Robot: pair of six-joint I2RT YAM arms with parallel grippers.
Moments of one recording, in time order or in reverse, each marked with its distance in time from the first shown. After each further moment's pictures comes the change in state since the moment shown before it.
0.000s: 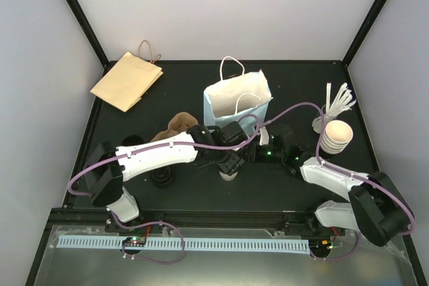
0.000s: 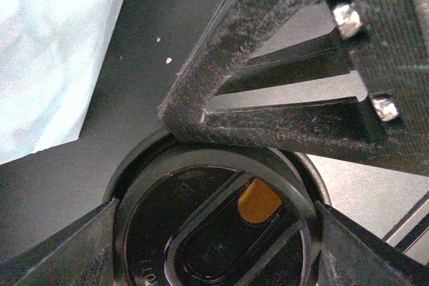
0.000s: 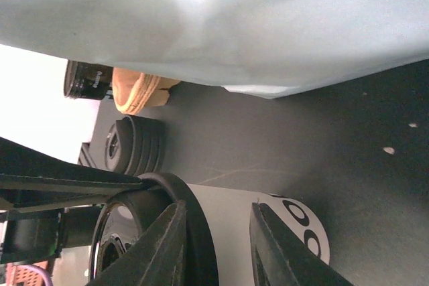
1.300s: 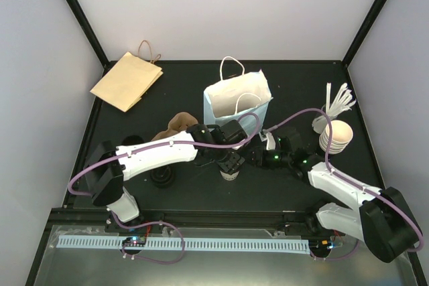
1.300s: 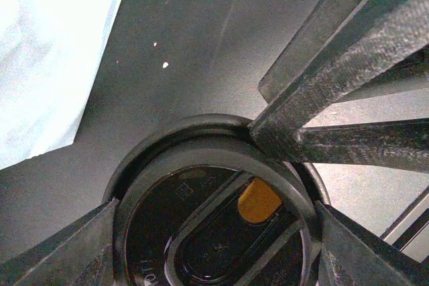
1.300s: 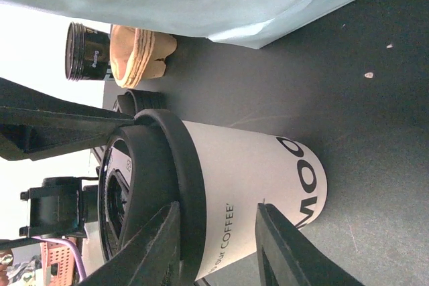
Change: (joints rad) left arm 0.010 0.004 0.004 -0.004 0.029 0.002; right arm -0.043 -0.150 -0.024 -0.217 -0.062 0.028
